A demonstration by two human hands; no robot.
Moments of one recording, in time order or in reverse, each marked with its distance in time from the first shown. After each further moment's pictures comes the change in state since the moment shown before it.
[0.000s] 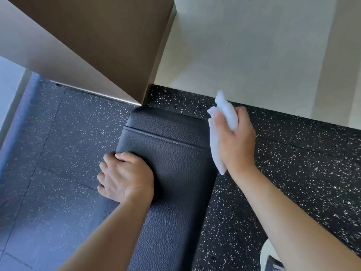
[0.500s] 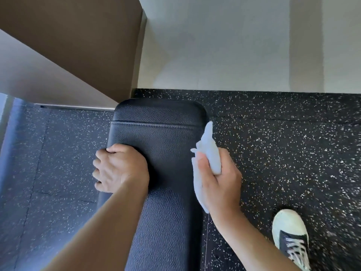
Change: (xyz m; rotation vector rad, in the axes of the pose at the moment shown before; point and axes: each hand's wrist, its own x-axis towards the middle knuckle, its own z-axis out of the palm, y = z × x) left_hand 0.000 0.000 -0.002 -0.046 -0.007 0.010; right_hand -0.151 0.022 -0.002 0.071 0.150 -0.030
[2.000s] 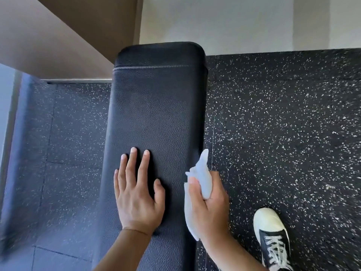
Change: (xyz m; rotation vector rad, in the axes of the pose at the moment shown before) left_hand -0.067 -0.237 -0.046 0.061 -0.128 1.116; right_hand -0.199 0.033 -0.027 0.008 -0.073 0.081
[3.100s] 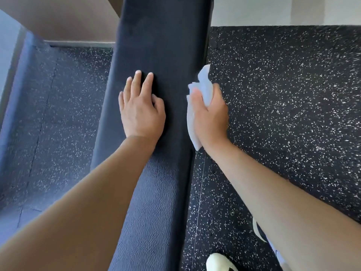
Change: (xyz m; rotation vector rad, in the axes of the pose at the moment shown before) left_hand -0.026 0.007 -0.004 -0.126 0.085 -0.034; right_hand -0.010 0.008 -0.003 0.001 0.057 -0.015
